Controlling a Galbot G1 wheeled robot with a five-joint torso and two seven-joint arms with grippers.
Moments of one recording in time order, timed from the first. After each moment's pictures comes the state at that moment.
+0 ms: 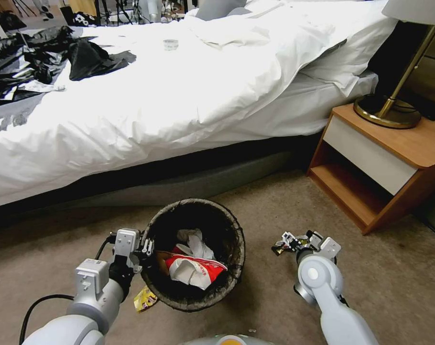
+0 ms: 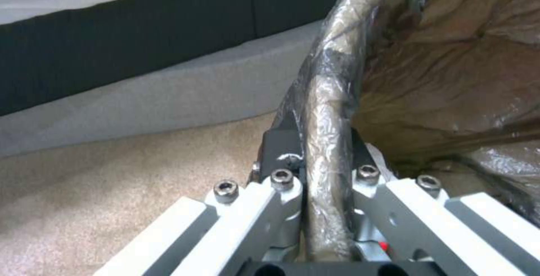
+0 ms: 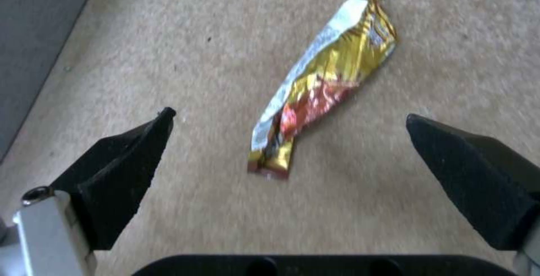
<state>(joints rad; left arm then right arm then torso) 1.81 -1.39 -0.65 -2.50 -0.16 0.61 0.10 -1.24 1.38 0.38 1.72 1.02 -0.35 0.83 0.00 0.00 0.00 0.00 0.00</state>
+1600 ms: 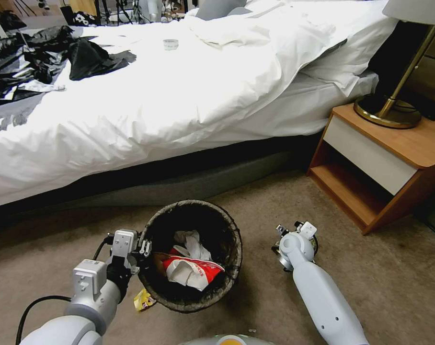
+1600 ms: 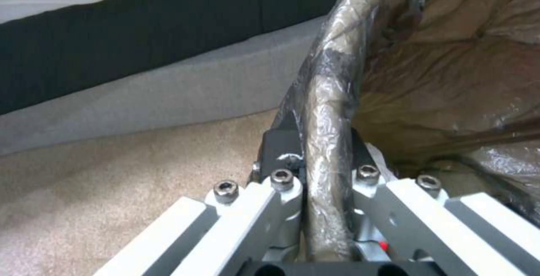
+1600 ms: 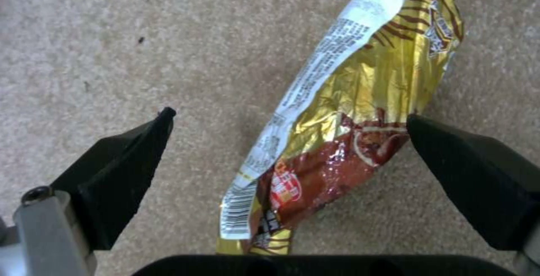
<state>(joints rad) 1.81 -1.38 -0.66 -2.50 -0.17 0.62 0.10 -0.95 1.42 0.30 1.23 0.99 -0.25 0.81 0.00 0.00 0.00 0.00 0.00</state>
